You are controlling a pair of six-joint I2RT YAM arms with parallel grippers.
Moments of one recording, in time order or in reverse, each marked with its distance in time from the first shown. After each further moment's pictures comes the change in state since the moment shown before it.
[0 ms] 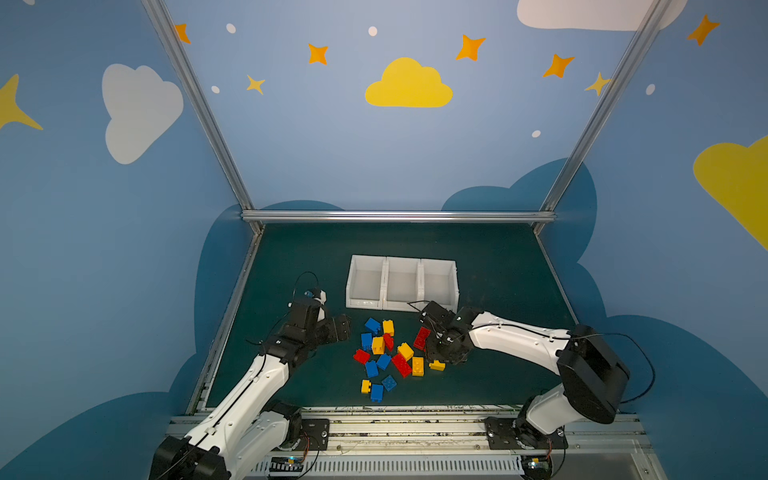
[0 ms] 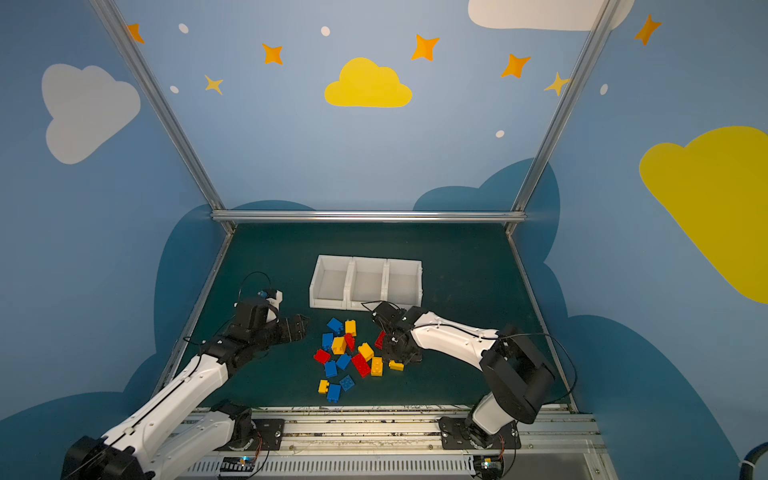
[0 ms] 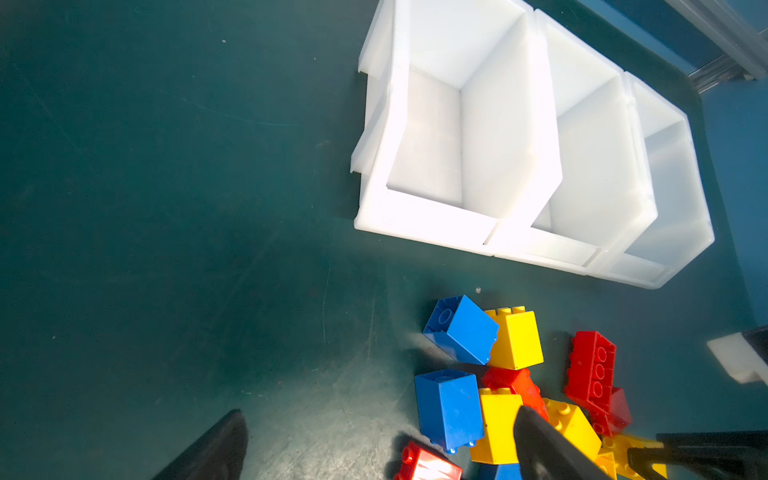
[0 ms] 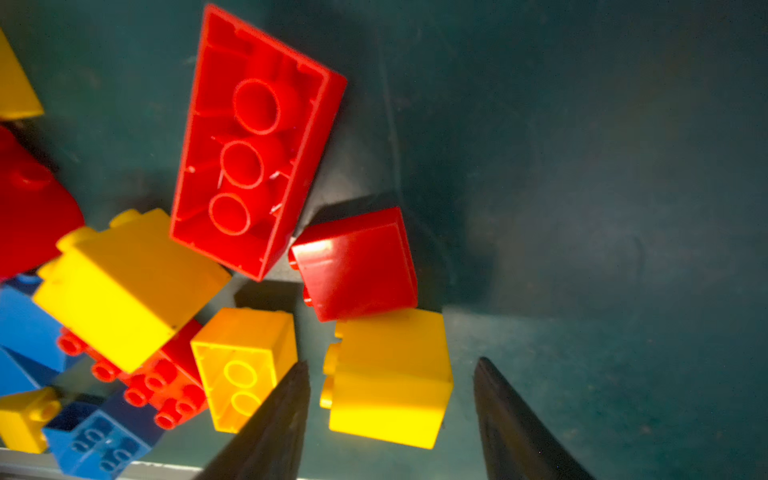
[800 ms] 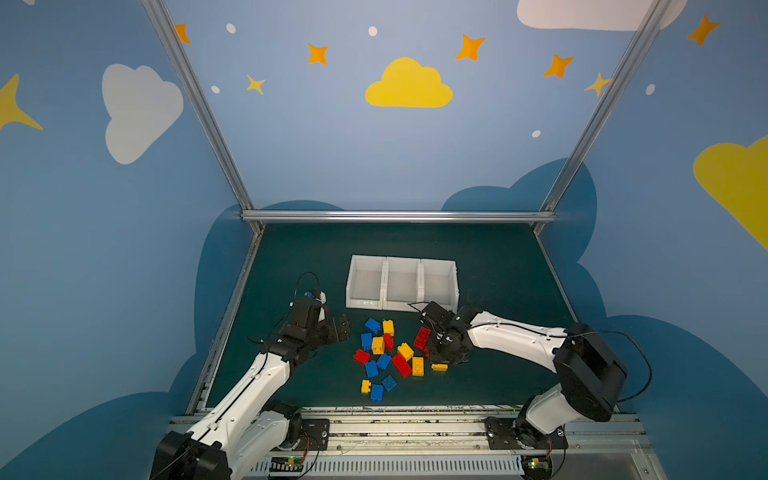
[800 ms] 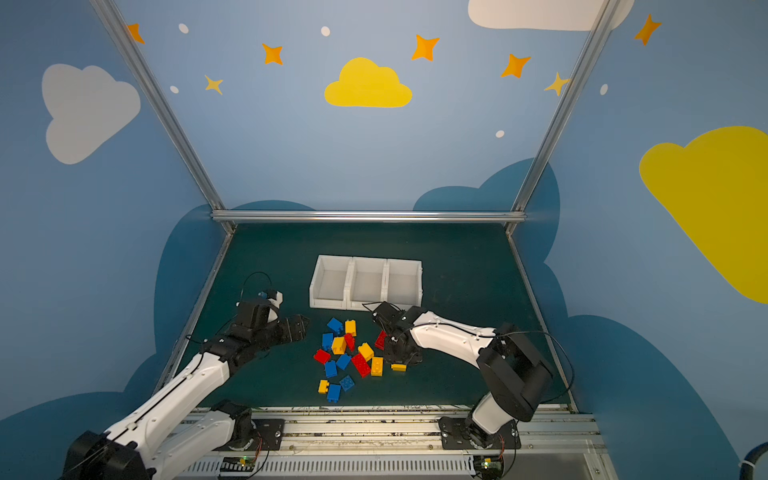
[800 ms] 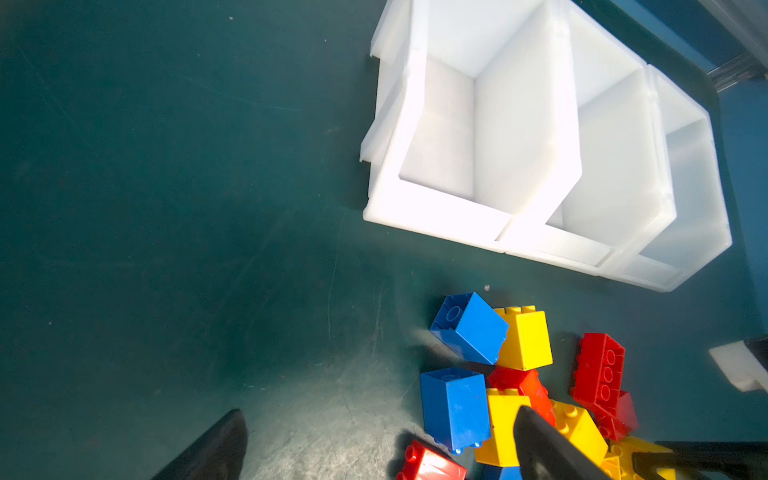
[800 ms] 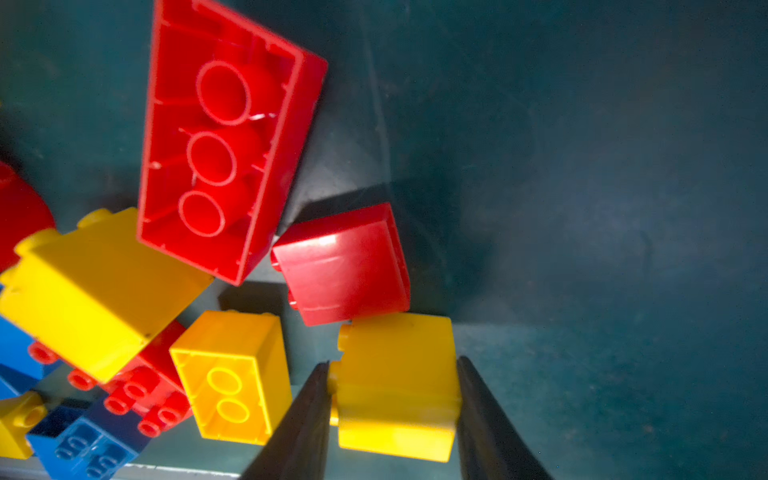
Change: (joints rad) left arm 0.000 0.024 0.000 -0.004 -0.004 -0.024; right arm -0.004 0.015 -0.002 -0.019 -0.013 -0.003
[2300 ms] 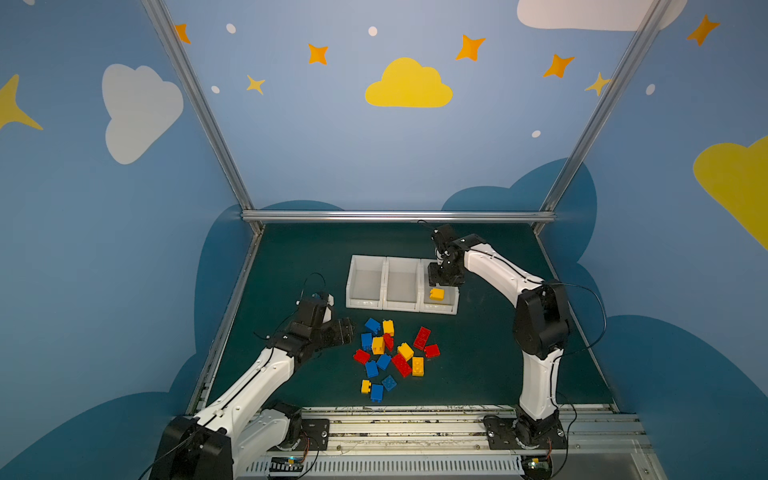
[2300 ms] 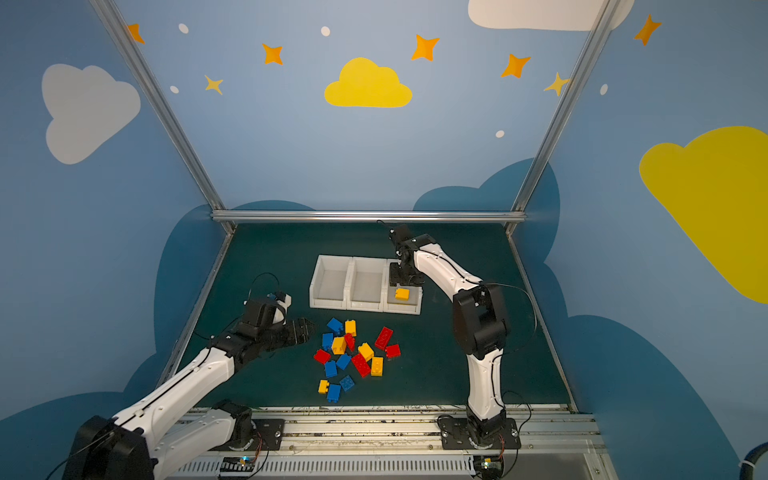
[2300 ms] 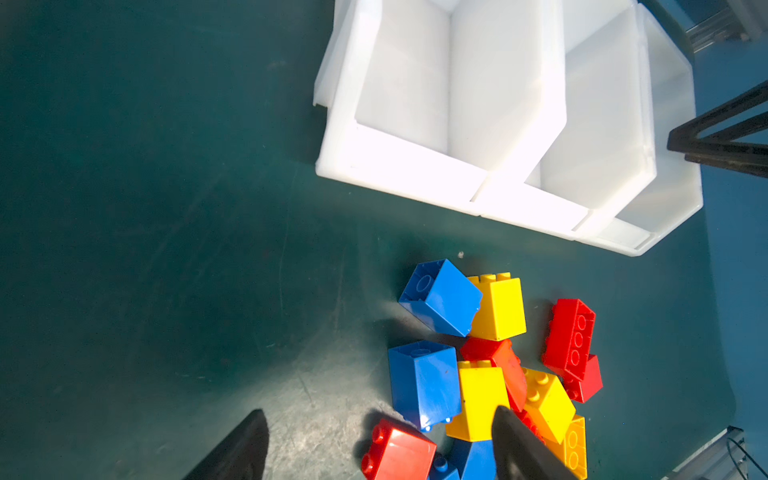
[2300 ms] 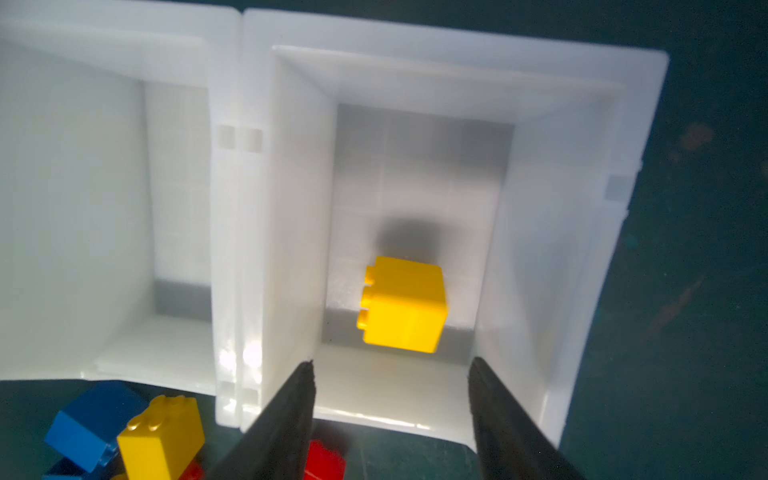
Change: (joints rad) left arm -0.040 0.065 0.005 0.010 0.096 -0.023; right arm -0.385 0.446 0.783 -0.160 0.033 -0.454
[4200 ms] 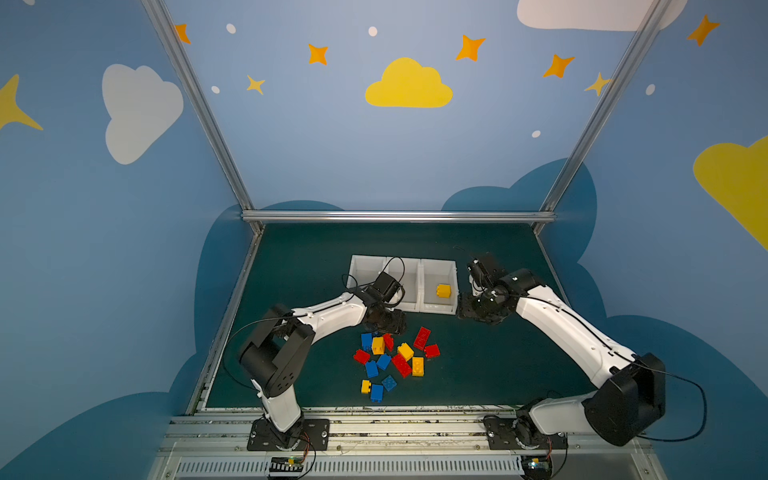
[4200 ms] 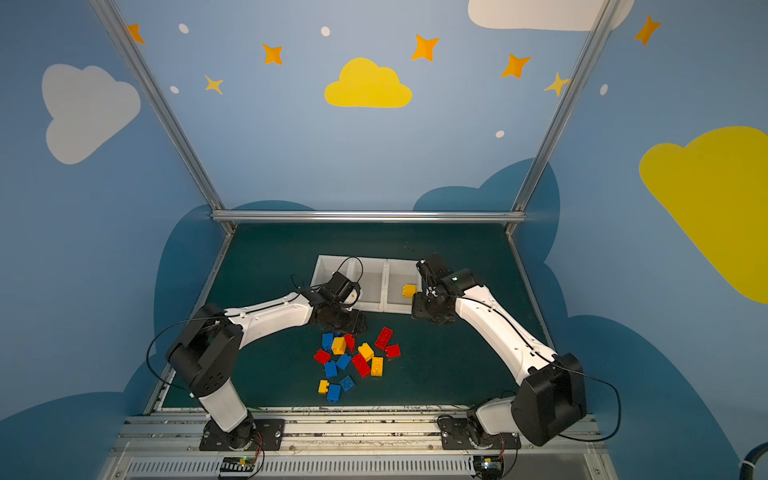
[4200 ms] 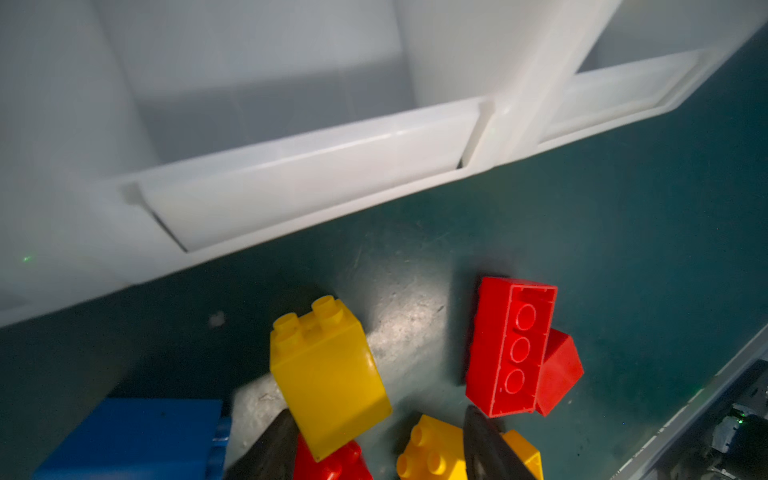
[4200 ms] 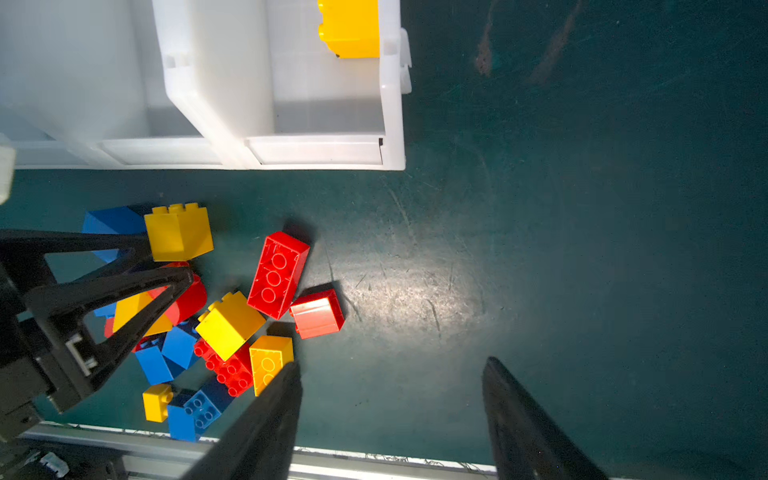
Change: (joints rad) left arm -0.348 0.722 0.581 -0.127 0.018 0.099; right arm 0.014 -0.620 -0.510 -0.078 -0.023 0.135
